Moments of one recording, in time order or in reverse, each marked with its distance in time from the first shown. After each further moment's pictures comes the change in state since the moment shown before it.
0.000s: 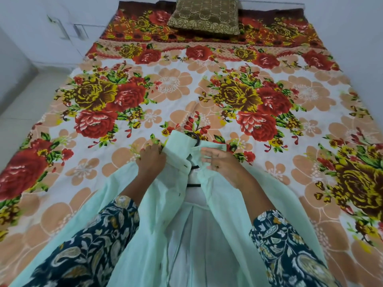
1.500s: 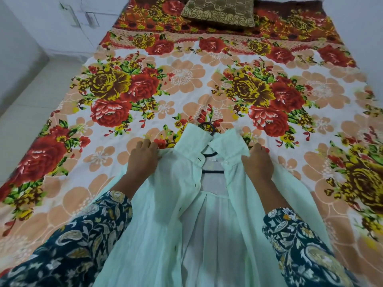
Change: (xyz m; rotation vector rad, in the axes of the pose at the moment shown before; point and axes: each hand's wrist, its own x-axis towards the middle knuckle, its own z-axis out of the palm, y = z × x) left_hand -0.010 -0.065 -0.028 0.361 0.125 0.363; right_hand 0.008 0.032 -0.025 -0.861 0.678 0.046
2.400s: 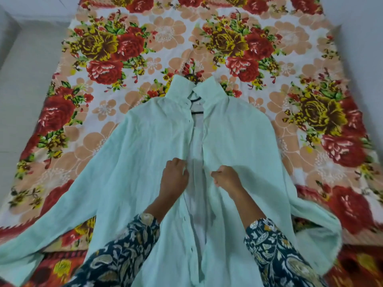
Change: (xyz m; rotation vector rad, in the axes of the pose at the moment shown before) left_hand -0.246 0.097 -0.001 -0.424 -0.261 0.005; right_hand -0.242 0.054 -0.010 0.420 -0.588 0.294
